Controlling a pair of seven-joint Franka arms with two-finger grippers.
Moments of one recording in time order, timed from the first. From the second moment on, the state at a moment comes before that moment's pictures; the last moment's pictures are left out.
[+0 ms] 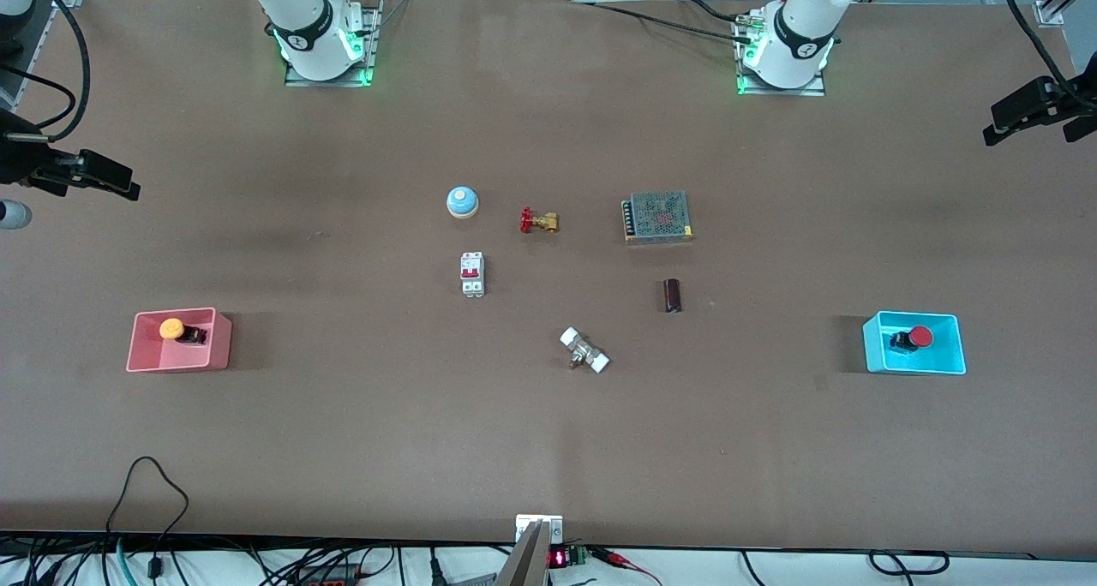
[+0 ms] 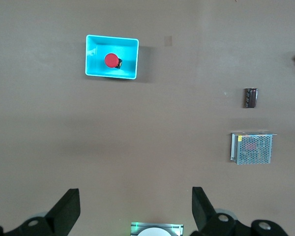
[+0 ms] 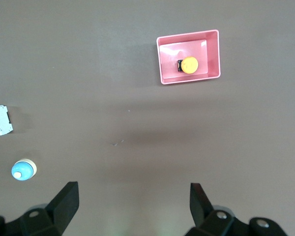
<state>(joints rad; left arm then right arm) 0.01 -0.07 0.07 -1.57 0.01 1.43 0.02 0.09 0.07 -0.16 -1.58 -0.01 1.56 -0.02</state>
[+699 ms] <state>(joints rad) 0.01 -0.03 0.07 -1.59 0.03 1.48 0.02 0.05 0.17 -0.17 -1.63 -0.01 1.70 -0.03</state>
